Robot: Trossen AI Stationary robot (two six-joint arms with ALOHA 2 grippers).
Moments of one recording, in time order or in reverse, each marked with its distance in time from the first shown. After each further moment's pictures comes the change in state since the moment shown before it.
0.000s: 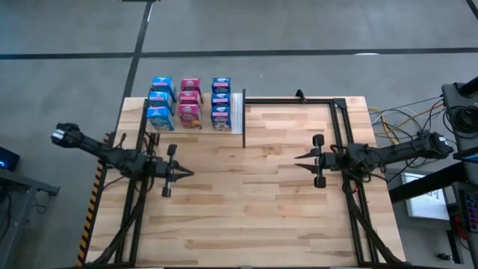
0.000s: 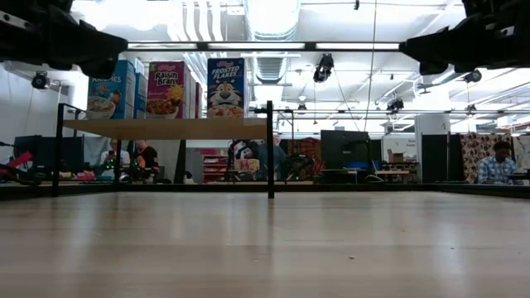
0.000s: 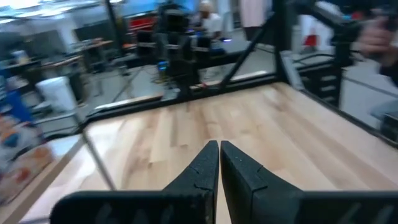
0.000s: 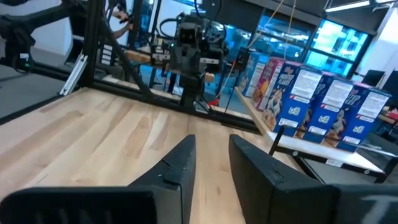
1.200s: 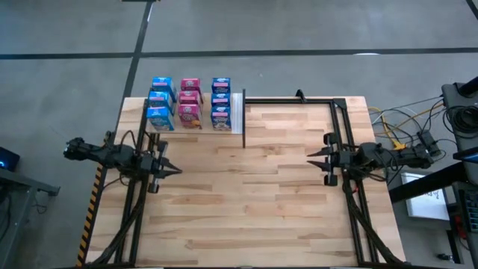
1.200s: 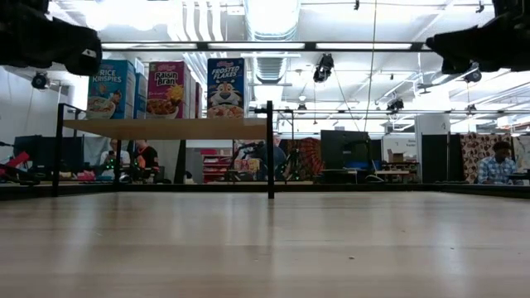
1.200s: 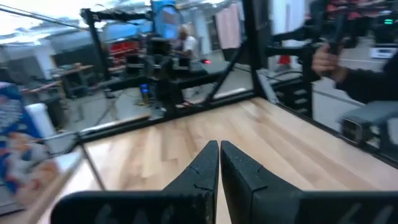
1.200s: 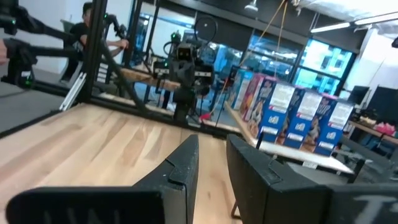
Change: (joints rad) left arm 0.108 -0.447 -0.002 -0.378 0.221 0.052; right arm 0.000 -0.474 -0.031 -0.389 0.007 -0.008
